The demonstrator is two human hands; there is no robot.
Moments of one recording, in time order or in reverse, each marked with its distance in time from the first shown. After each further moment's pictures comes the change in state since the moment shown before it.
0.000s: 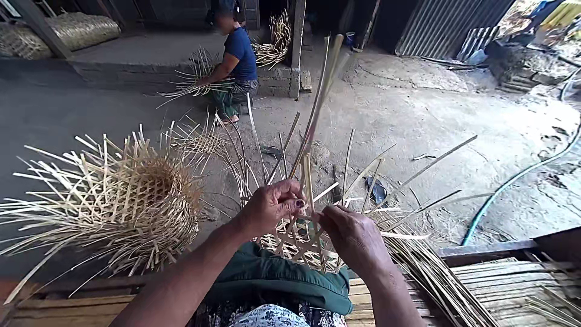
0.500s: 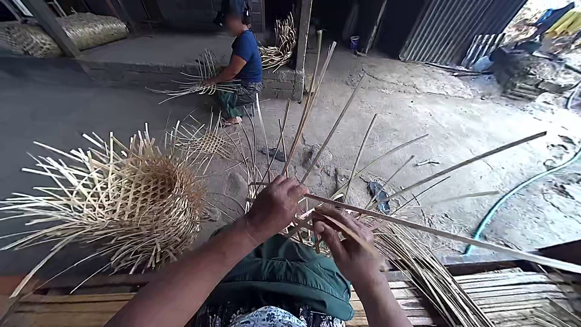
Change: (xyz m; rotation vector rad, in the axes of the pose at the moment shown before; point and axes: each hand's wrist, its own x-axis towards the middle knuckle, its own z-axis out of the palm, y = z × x) left_hand 0.011 -0.033 0.010 0.942 0.204 0.399; right_hand -0.009 0.011 0.035 0.544 0.228 -0.187
